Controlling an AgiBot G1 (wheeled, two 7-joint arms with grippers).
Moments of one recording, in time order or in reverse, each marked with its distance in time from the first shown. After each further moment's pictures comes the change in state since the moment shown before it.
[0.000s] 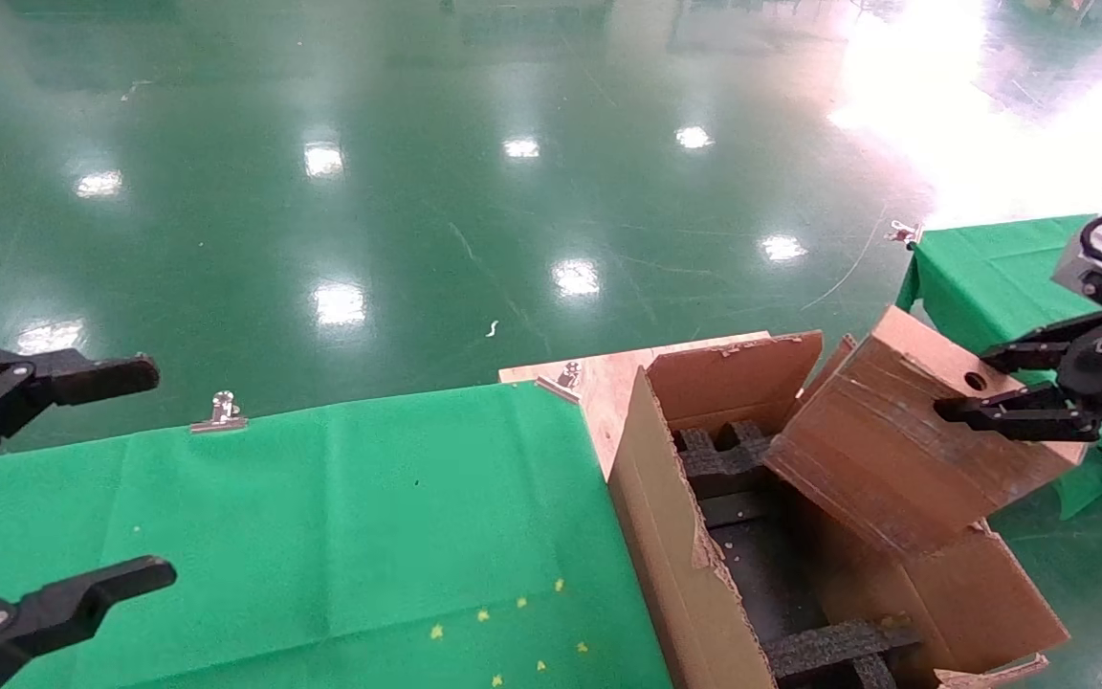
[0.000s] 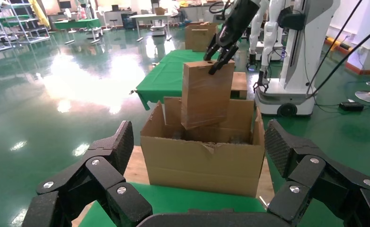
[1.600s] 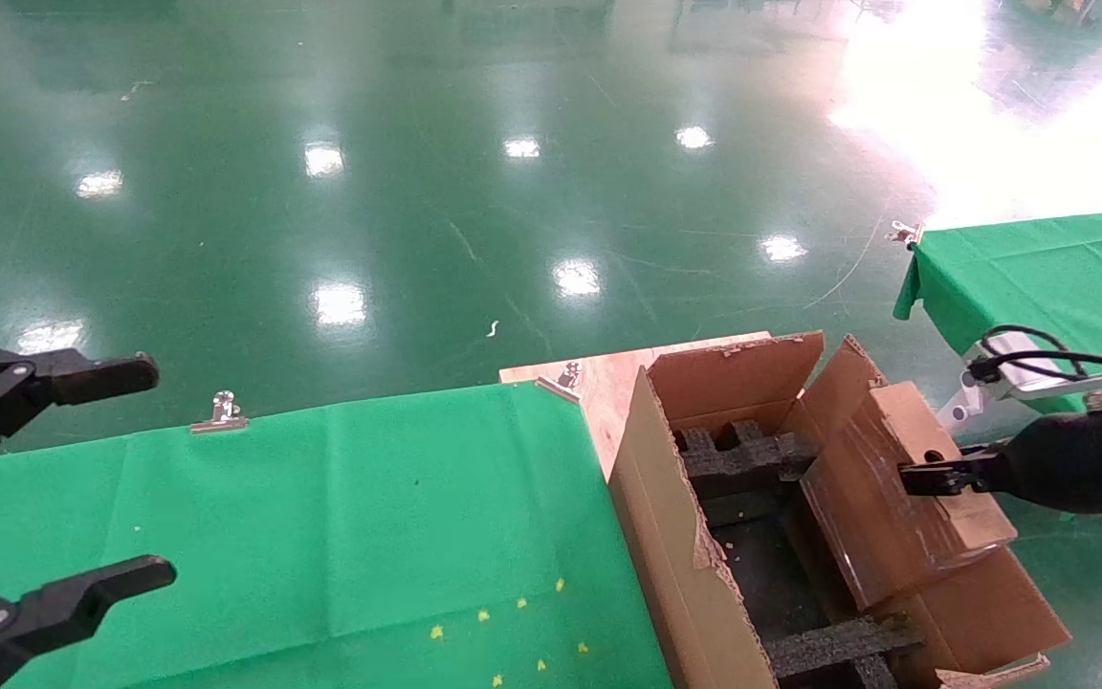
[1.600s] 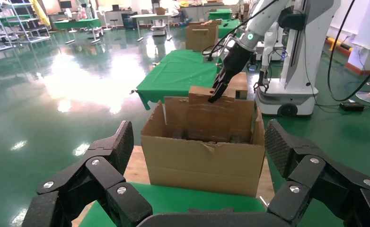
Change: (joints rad) left arm 0.000 0.000 0.000 0.000 -0.001 -0.001 0.000; right arm -0.320 0.035 -0.223 0.386 -0.195 0.583 0.945
